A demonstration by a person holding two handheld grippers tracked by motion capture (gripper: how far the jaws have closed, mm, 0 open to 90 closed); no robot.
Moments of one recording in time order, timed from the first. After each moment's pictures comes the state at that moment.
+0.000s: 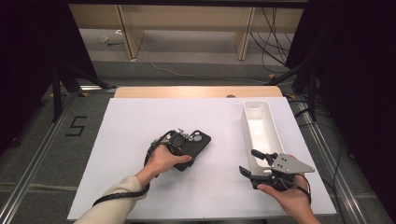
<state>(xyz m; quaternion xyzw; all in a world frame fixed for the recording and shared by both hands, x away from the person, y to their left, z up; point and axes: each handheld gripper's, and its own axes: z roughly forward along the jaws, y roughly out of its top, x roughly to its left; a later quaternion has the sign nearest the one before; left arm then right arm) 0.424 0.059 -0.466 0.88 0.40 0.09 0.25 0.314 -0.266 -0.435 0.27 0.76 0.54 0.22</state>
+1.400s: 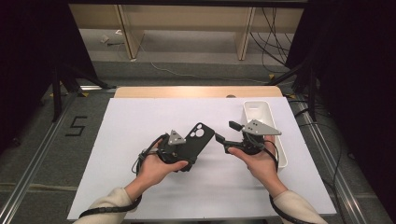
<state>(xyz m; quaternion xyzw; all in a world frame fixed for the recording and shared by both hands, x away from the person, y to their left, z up) 0.379 0.072 -0.439 0.84 0.36 0.14 0.39 0.395 -0.194 -0.407 0.32 0.74 0.56 0.22</state>
